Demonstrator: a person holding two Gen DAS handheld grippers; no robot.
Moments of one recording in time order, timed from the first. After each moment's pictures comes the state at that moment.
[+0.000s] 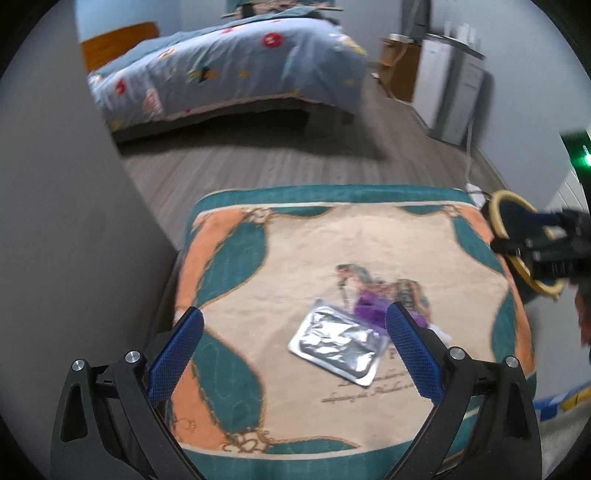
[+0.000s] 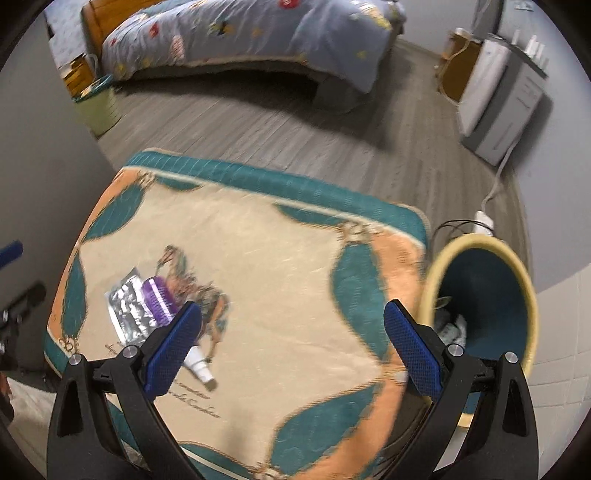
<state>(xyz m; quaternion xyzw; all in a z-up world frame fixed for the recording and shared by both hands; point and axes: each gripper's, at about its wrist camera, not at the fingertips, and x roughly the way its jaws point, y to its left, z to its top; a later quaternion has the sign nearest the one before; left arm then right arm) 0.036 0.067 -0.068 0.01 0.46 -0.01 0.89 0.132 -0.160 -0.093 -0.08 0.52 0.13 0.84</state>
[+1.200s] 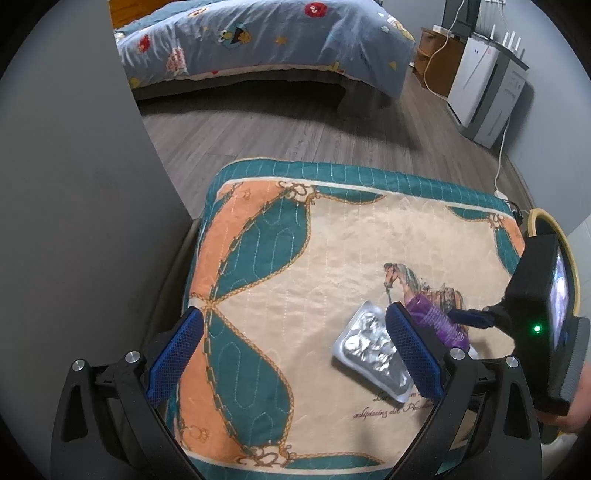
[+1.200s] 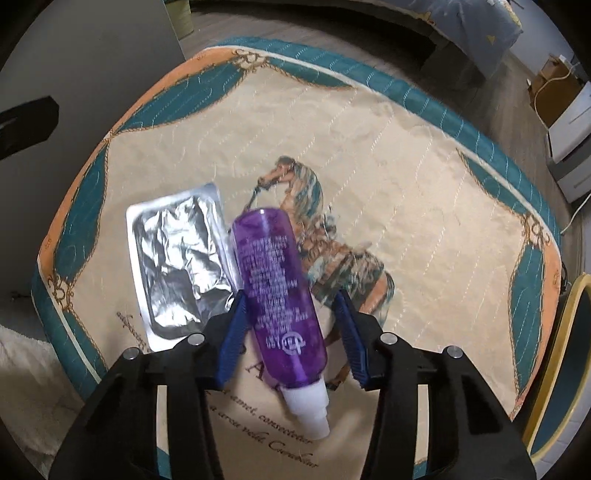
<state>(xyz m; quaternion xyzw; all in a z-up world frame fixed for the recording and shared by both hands) 0.068 0.103 -0.095 -0.03 0.51 0.03 0.86 0.122 -0.041 -0.202 -0.17 0.59 0.24 0.76</state>
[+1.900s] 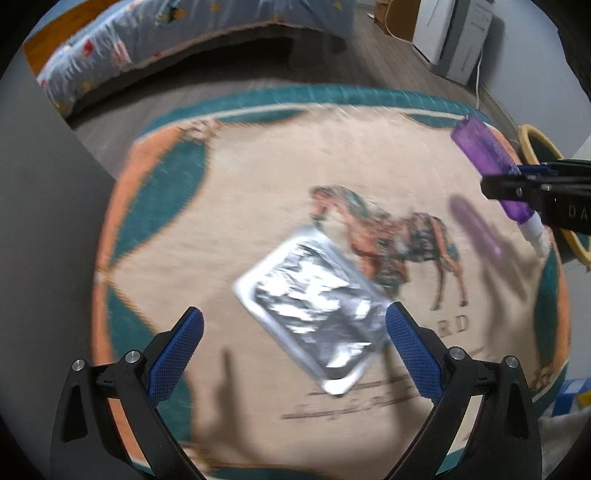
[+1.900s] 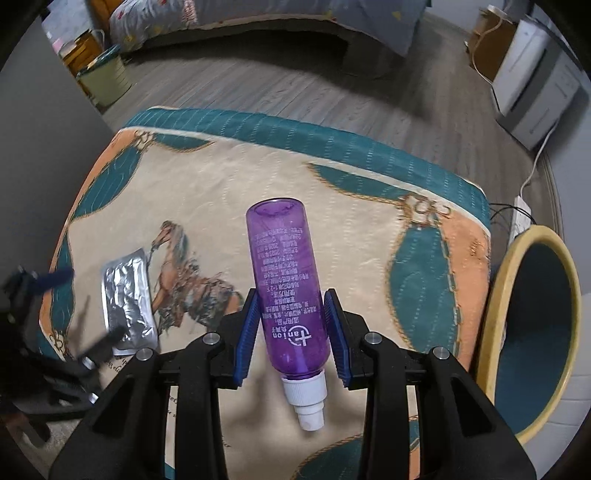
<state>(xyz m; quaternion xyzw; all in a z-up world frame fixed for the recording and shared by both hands) 0.072 0.019 -0.172 0.02 0.56 -0.03 0.83 0.173 -0.130 -0.162 -0.08 0.58 0.15 0.80</state>
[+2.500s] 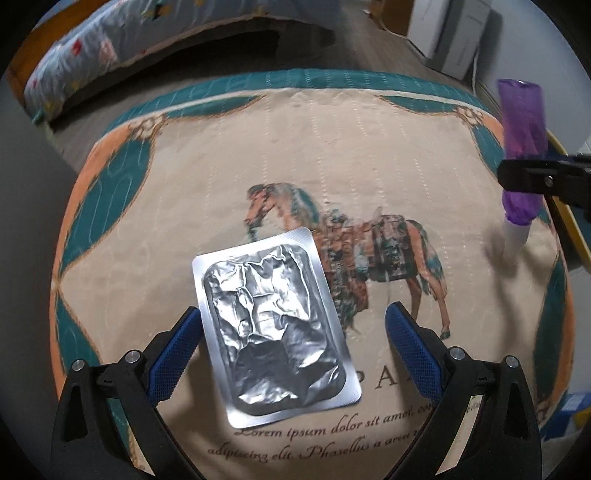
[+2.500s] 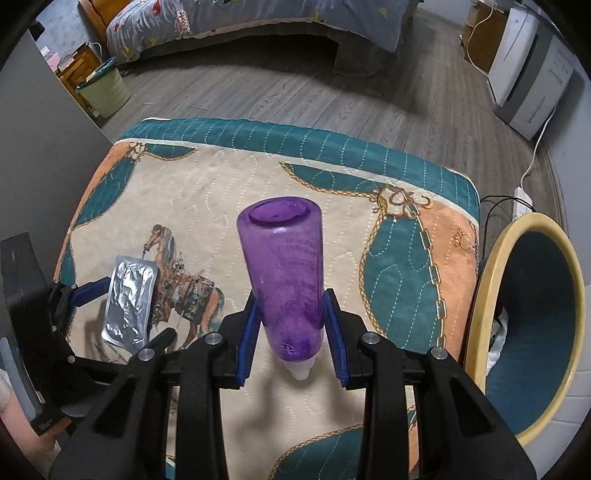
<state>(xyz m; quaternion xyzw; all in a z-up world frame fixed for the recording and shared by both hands) 0.087 -0.024 -0.197 0.04 0.56 -0.03 0.83 0.166 -0.160 -0.157 -0.06 0.57 0.16 0.80</state>
